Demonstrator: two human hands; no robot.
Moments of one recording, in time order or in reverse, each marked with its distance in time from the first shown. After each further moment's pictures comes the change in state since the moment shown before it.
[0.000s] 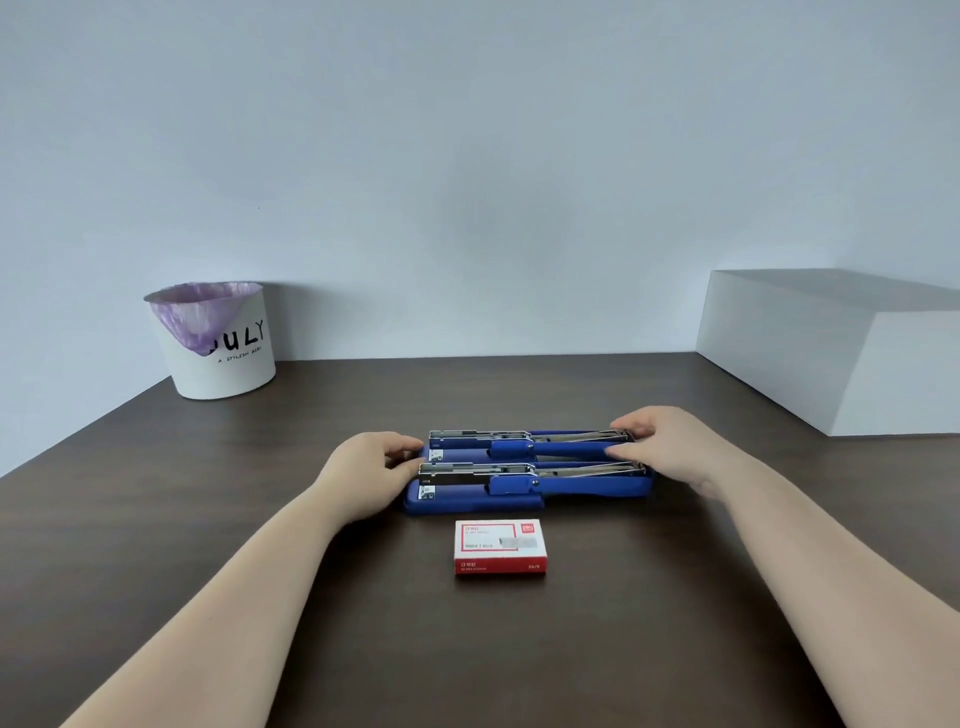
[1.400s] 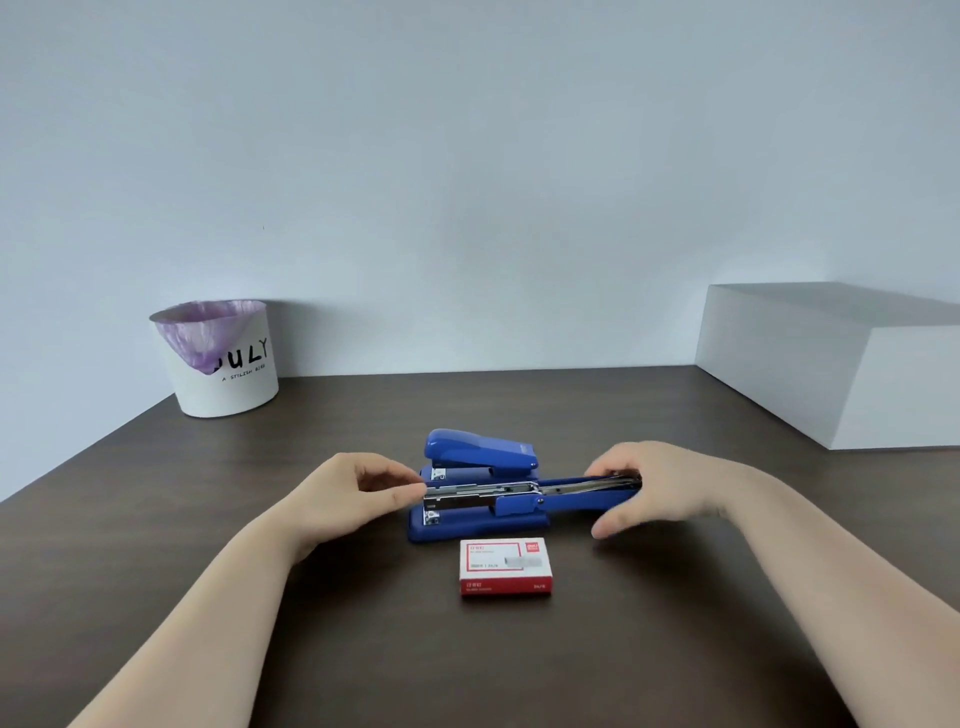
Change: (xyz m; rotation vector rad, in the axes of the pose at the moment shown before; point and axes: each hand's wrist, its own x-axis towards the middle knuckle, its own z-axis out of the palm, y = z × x) left_hand -0.018 -0.014 -0.025 -0.360 -0.166 0.015; right_hand -0.024 -0.025 -0.009 -0.396 -0.392 -0.220
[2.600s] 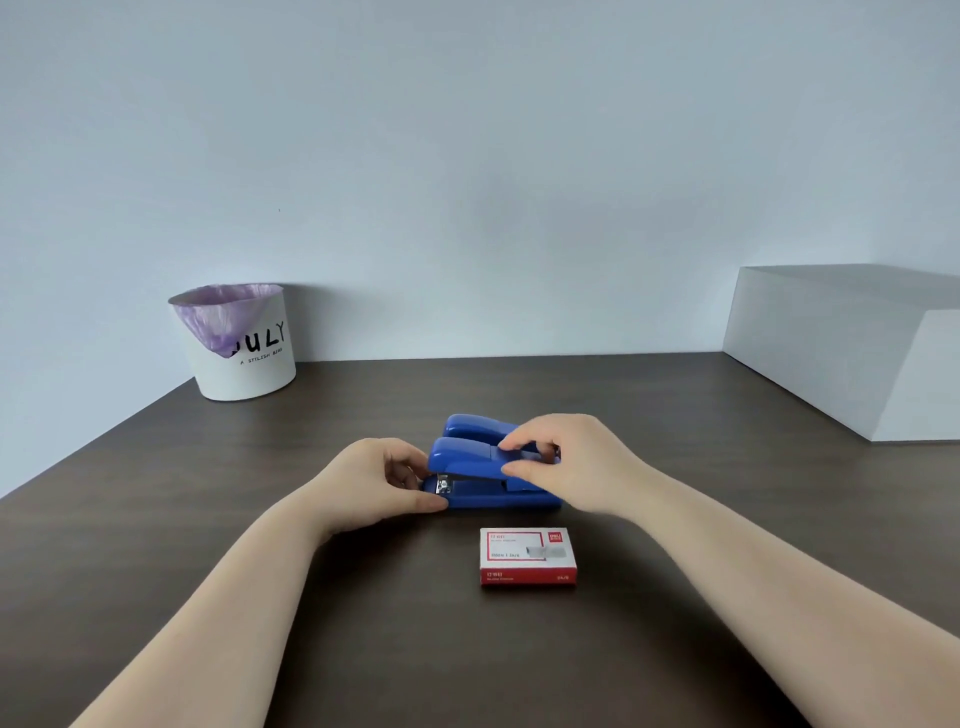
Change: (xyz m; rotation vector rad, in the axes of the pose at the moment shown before) left_hand 0.010 -0.005 0.002 0.152 0.014 -0.005; right_hand 0.036 -0.069 0.043 0.092 0.377 -0.278
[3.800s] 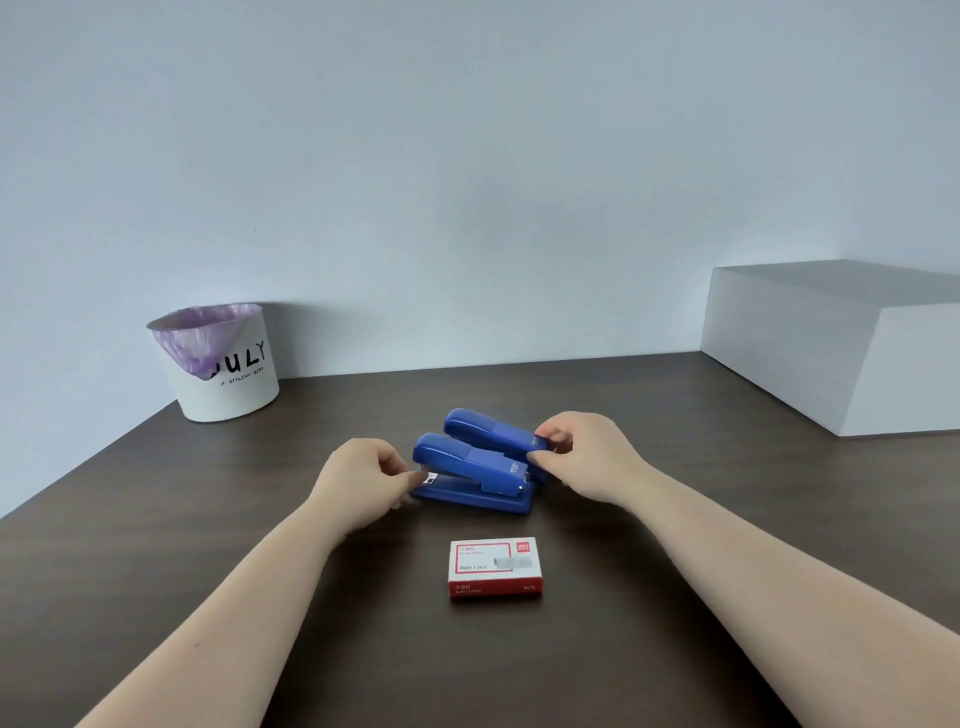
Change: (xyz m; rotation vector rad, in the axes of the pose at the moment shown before) left_hand 0.014 0.026 0.018 0.160 0.225 -0.176; right_hand 0.008 0.051 -0.009 0.032 0.118 0.258
